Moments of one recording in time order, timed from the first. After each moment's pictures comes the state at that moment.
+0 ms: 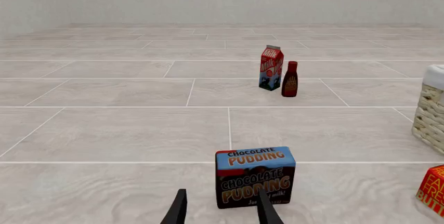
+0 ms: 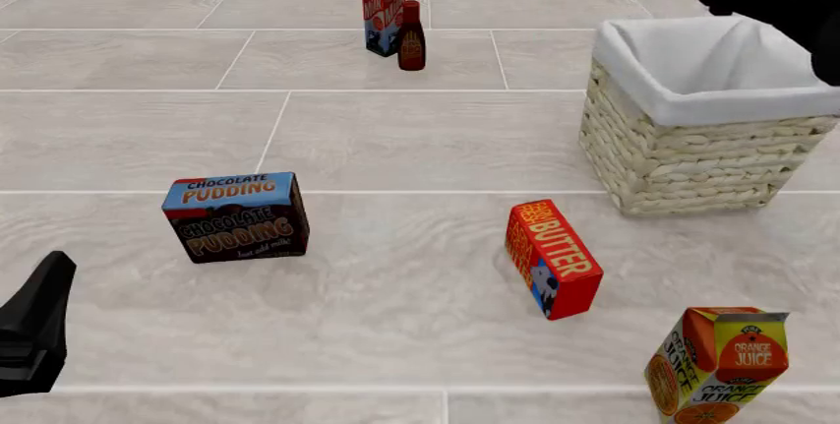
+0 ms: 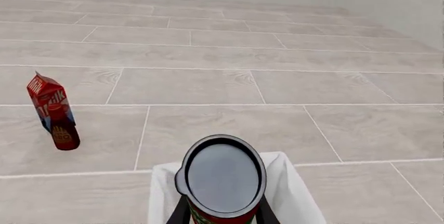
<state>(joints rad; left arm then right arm) 0.00 0.01 0.00 0.00 0.00 -0.12 1.60 -1.20 -0.26 -0.08</state>
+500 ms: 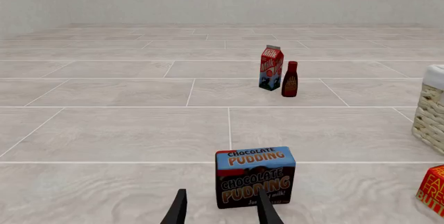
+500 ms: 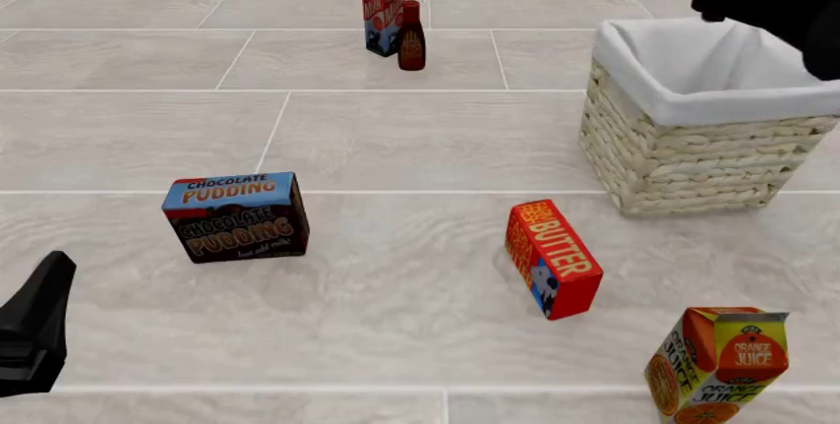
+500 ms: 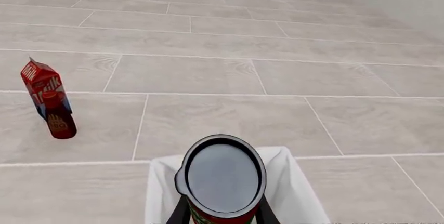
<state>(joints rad) 0.00 0.01 0.00 0.00 0.00 -0.12 1.64 -1.24 -0.21 -0.10</state>
